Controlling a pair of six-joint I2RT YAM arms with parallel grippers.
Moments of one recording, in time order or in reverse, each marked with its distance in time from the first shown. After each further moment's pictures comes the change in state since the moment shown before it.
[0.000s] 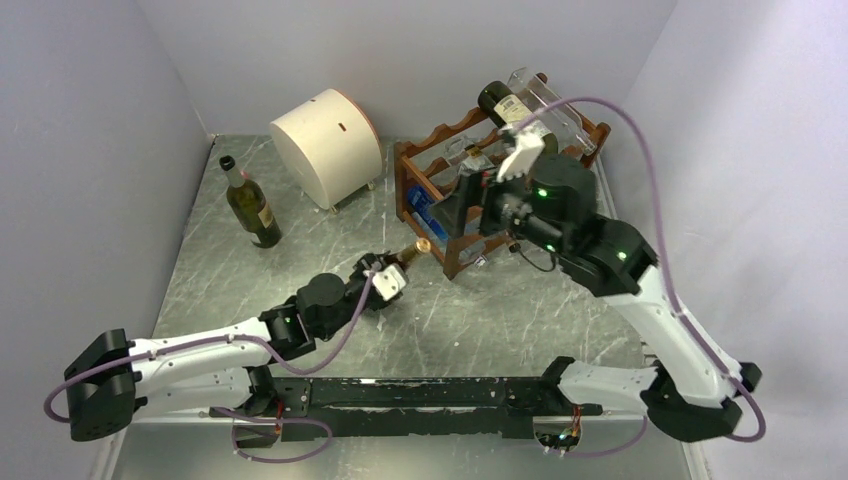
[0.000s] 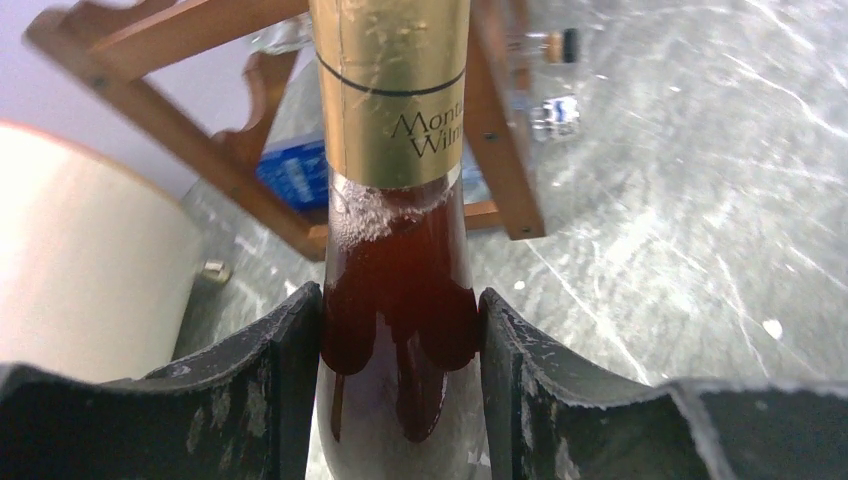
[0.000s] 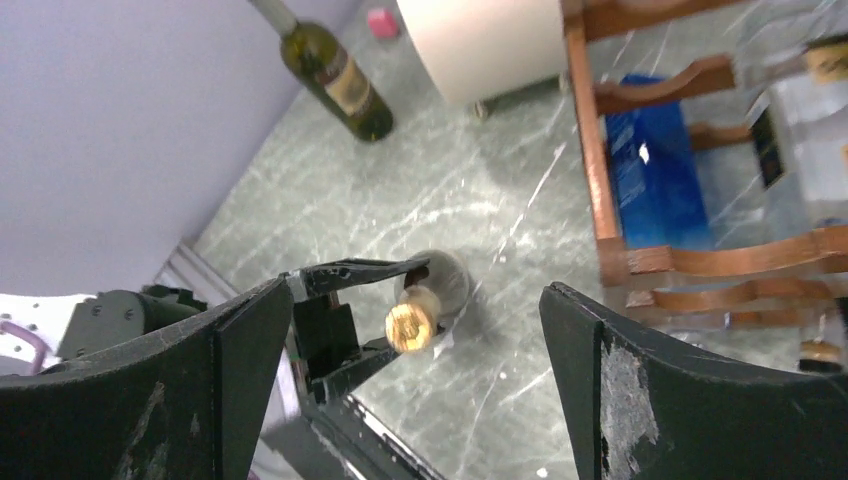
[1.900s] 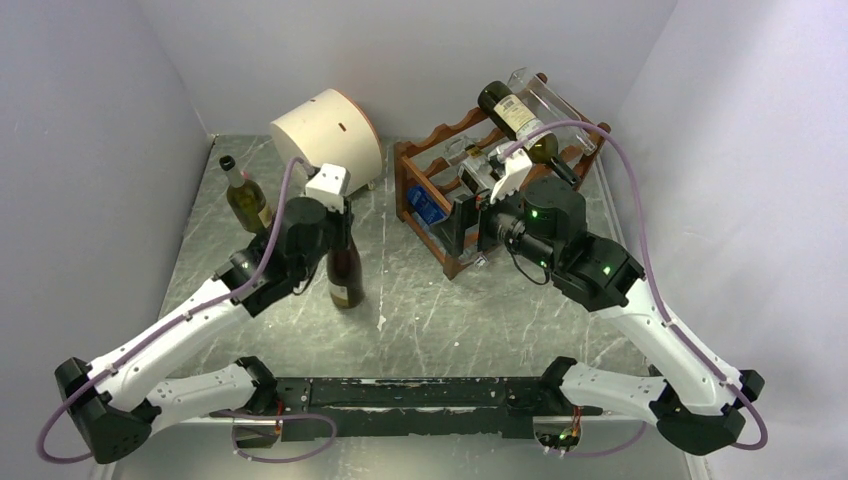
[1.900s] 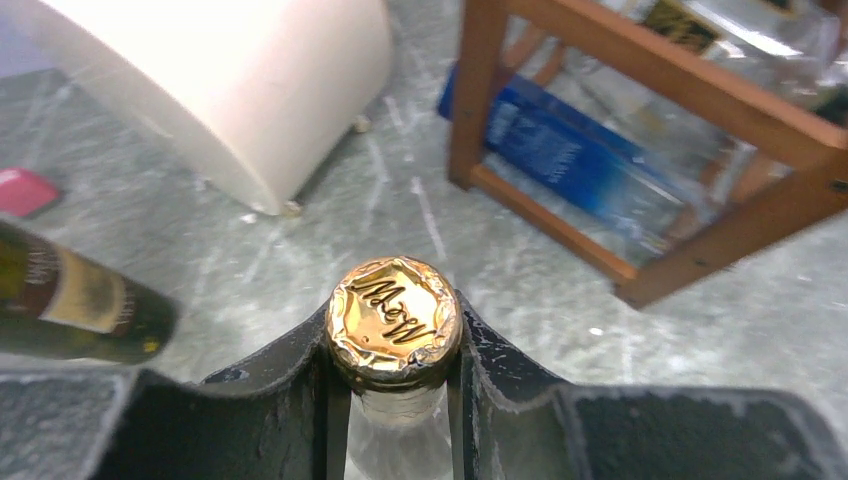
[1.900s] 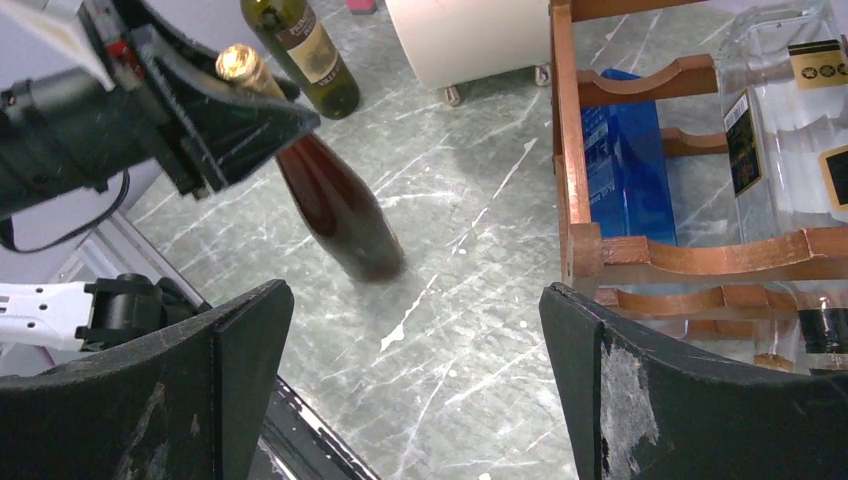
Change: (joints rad) left arm 0.277 -0.013 0.506 -0.727 -0.230 -0.579; right arm -0.001 -0.121 -0.227 0.148 0.011 -0.127
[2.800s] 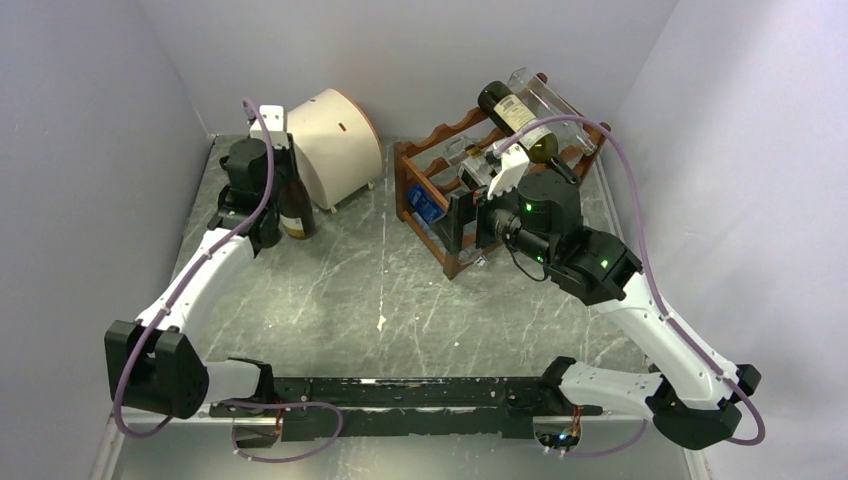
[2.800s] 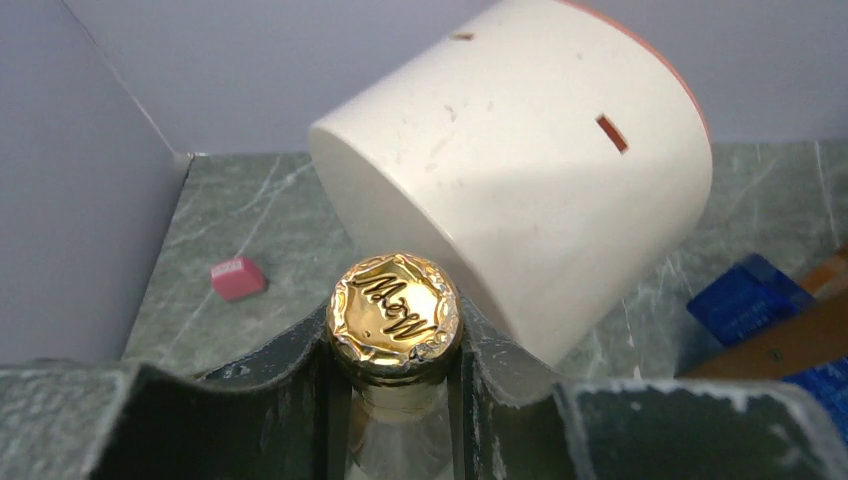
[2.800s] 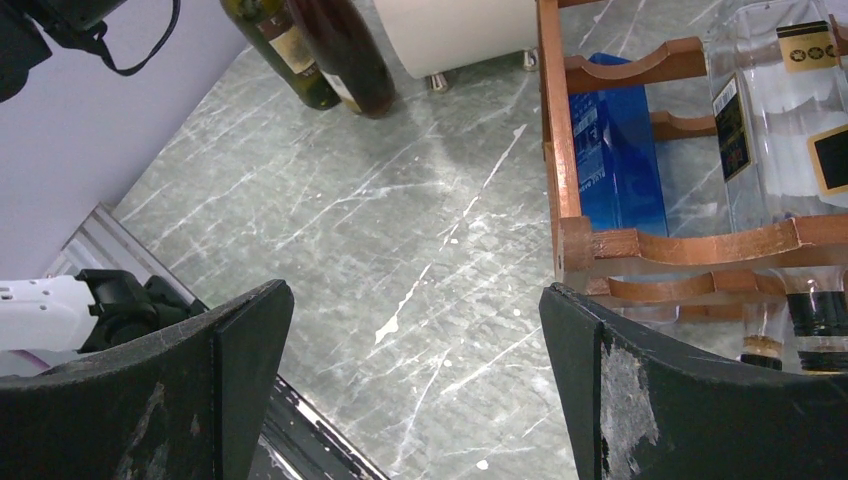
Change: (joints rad) left arm 0.599 0.280 0.066 0.384 0.242 0.212; right arm 0.000 0.036 0.051 -0.056 0.023 0.010
